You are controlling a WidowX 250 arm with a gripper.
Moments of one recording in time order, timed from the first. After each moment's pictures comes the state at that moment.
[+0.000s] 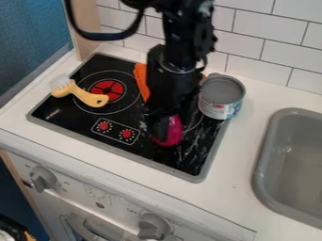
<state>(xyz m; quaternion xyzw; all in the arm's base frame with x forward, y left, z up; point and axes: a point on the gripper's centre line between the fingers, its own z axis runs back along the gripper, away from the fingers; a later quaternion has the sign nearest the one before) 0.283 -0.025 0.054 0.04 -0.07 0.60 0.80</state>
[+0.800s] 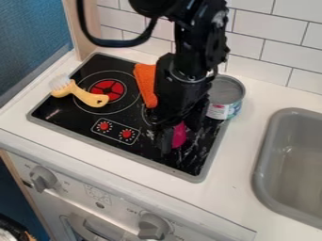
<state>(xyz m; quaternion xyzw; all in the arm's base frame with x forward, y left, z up) 0.274 -0.031 0.058 0.03 -0.07 0.60 0.80</state>
